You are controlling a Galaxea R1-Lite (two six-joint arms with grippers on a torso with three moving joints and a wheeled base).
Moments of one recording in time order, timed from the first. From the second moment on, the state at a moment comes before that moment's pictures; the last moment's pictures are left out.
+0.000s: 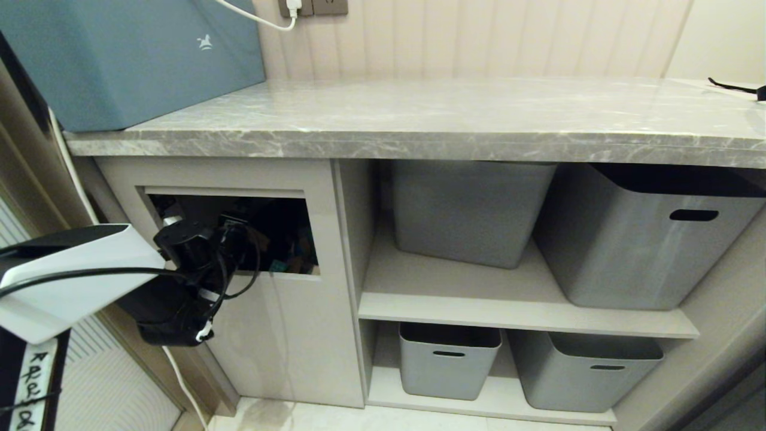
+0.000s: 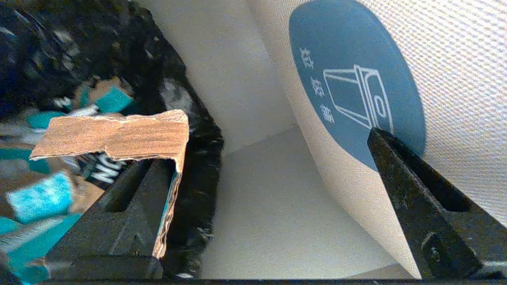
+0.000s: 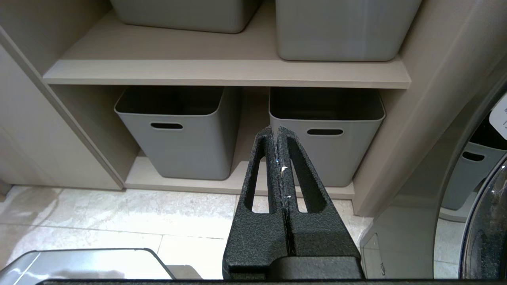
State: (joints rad) left arm -0.10 2.30 -1.00 -1.50 0.11 -1.11; right arm 0.00 0.00 -0.06 0.15 -0.03 0.05
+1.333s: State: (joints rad) left arm -0.09 2.30 -0.95 -1.46 0.00 -1.20; right arm 0.00 0.00 -0.06 0.15 -0.03 0.05
